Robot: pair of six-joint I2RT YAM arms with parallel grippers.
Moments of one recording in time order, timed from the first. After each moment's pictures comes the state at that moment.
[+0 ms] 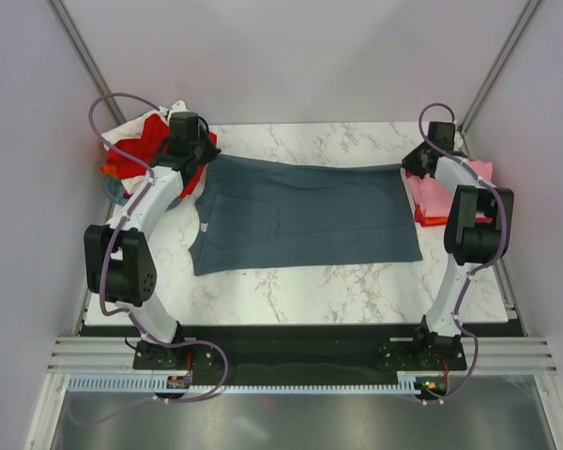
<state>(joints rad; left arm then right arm) -0.17 1.71 1.44 -0.24 -0.12 -0.58 -0.11 2.06 1.55 -0.25 -0.01 0.76</state>
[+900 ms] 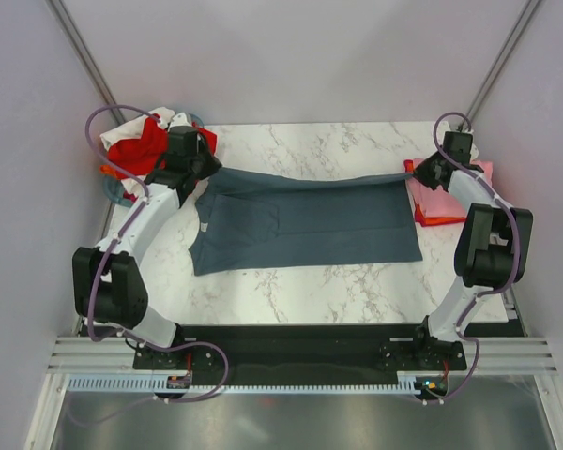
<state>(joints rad) -0.20 1.54 1.27 -0.24 -0.10 -0.57 -0.17 1.84 1.33 -0.25 -0.05 0.76</state>
